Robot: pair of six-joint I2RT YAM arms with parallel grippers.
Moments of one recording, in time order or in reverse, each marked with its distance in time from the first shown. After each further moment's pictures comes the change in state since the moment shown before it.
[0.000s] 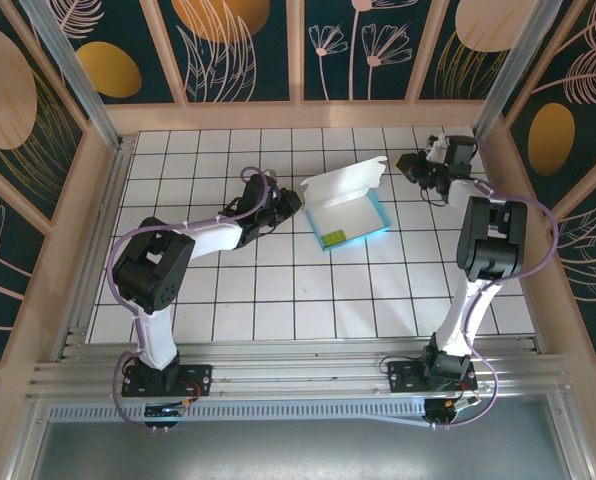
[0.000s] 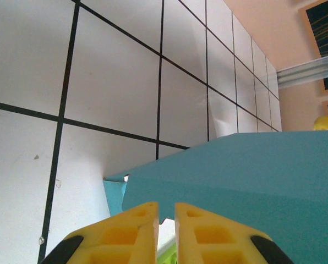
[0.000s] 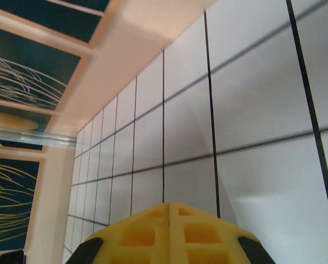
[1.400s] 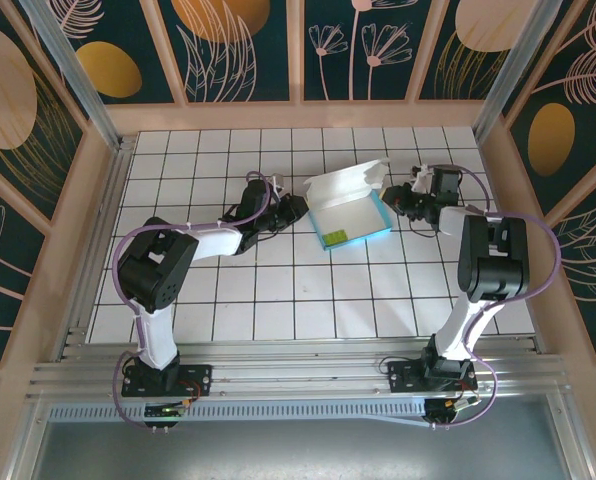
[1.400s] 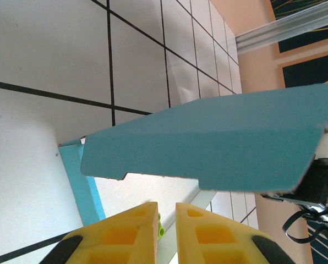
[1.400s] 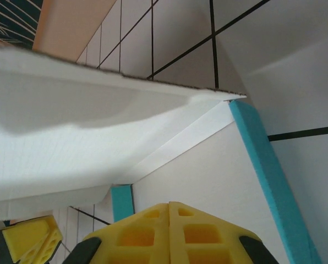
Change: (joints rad) left arm 0.000 0.012 -0.070 0.167 0.183 -0.010; right arm 0.068 -0.215 -0.386 0.043 0.030 -0.068
